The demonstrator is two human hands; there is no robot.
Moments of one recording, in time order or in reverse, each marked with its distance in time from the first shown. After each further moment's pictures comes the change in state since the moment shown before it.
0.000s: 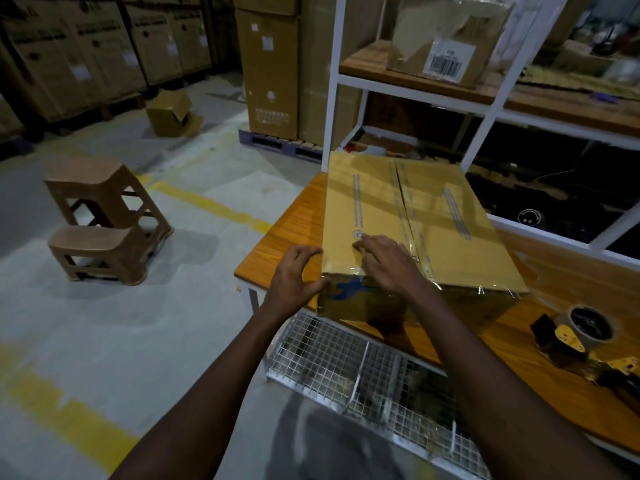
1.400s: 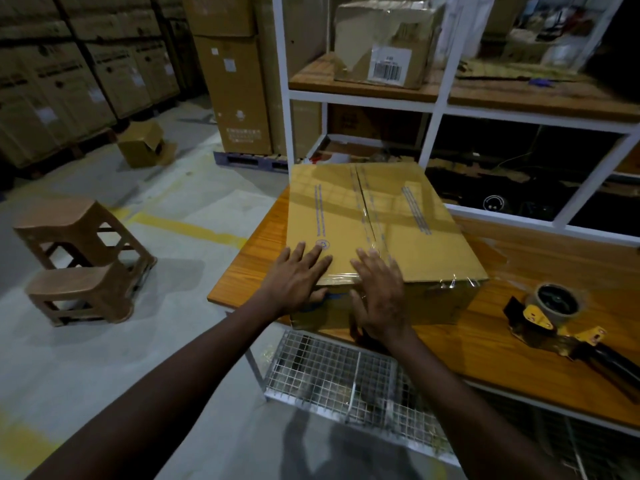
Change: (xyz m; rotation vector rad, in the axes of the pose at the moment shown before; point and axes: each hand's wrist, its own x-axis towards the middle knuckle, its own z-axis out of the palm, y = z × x) left_hand 0.058 0.052 0.014 0.793 -0.609 0.298; right_hand -0.063 0.038 0.040 -0.100 0.703 -0.198
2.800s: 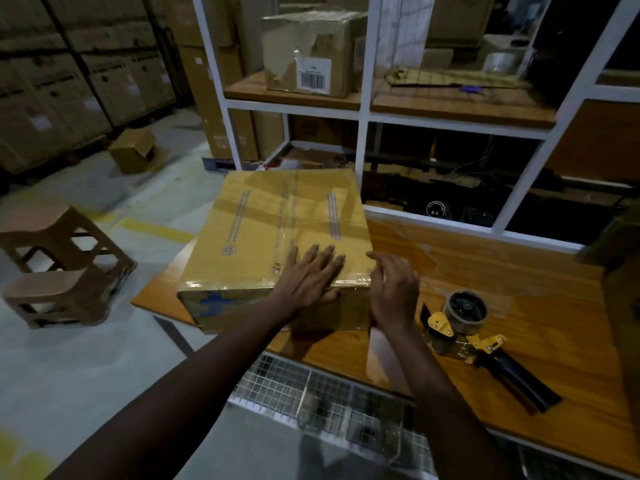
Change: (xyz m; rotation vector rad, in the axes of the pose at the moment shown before) left_hand 0.125 0.184 -0.038 0.015 -0.022 -0.031; right_hand -0.016 0.159 -0.119 0.241 0.180 0.439
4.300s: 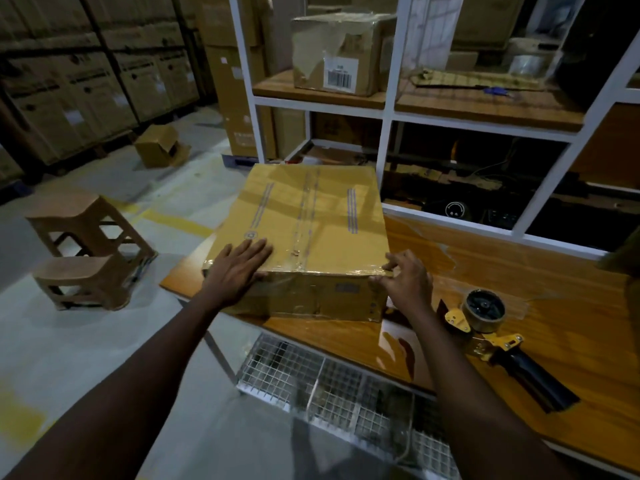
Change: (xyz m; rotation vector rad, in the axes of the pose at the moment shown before) left_hand -0.105 -0.135 0.045 -0.101 0.041 -0.182; right_hand 0.005 0.039 0.018 -0.060 -0.335 0.165
